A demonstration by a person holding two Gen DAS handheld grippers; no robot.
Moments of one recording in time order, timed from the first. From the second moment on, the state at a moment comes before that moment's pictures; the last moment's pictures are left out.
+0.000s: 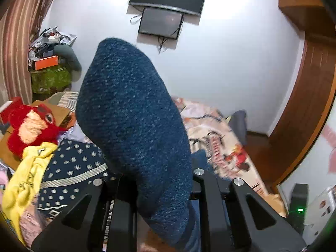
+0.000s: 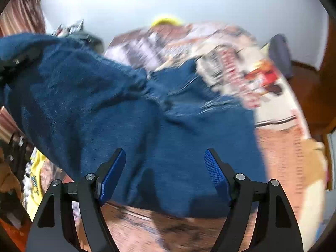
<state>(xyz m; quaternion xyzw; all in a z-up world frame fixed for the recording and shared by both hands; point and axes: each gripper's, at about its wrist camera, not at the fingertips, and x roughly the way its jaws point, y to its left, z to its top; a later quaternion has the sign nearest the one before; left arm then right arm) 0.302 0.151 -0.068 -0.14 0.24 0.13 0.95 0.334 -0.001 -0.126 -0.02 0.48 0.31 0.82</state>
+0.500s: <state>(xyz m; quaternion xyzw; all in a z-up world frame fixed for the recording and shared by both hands) 0.343 0.068 -0.097 -0.06 0.28 0.08 0.95 0.335 -0.043 -0.153 0.02 0.51 0.32 0.80</state>
